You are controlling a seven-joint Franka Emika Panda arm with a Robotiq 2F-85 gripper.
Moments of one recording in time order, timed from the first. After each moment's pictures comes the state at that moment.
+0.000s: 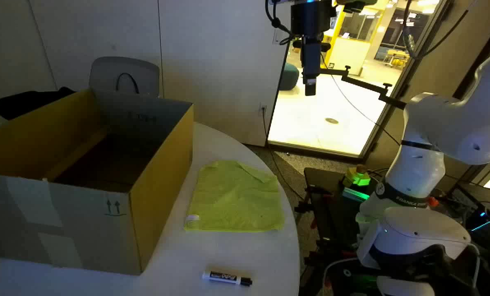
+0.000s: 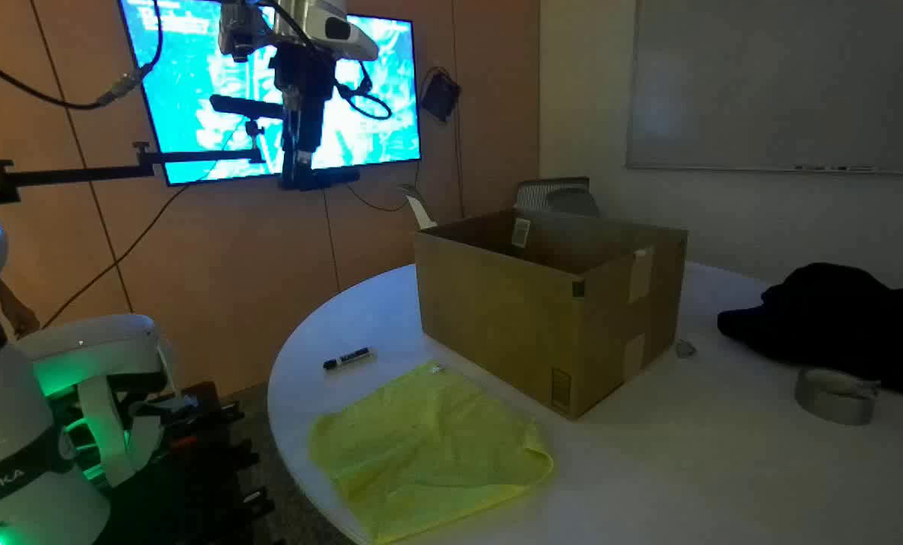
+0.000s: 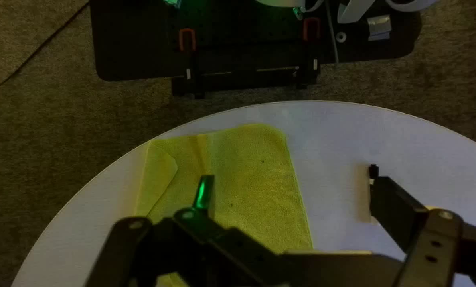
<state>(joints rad) 0.01 -0.42 0.06 -2.22 0.01 1.54 0.11</state>
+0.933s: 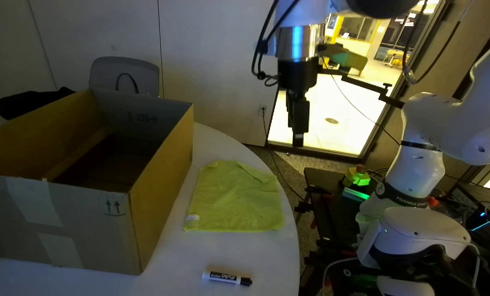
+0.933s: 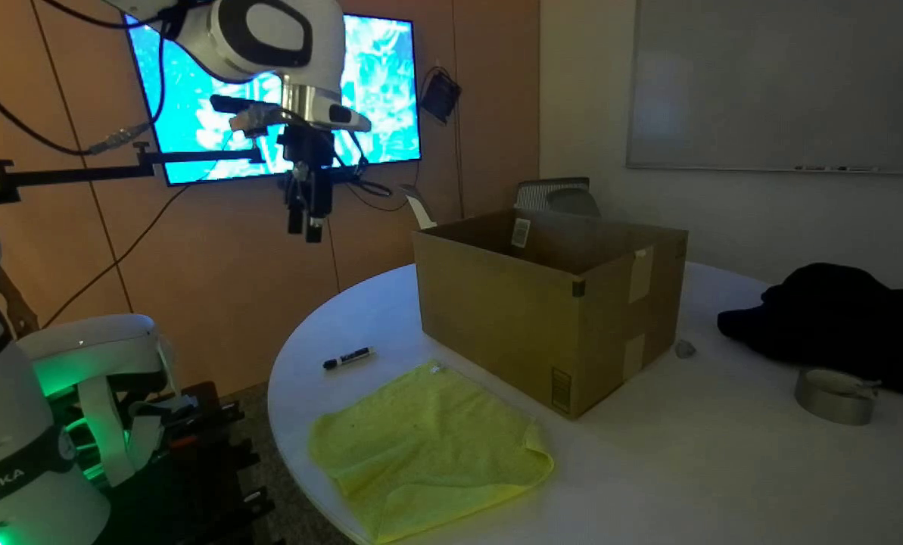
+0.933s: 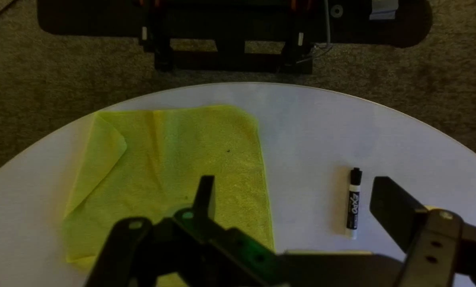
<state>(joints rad) 0.09 -0.34 0.14 -2.40 0.04 1.84 0.12</state>
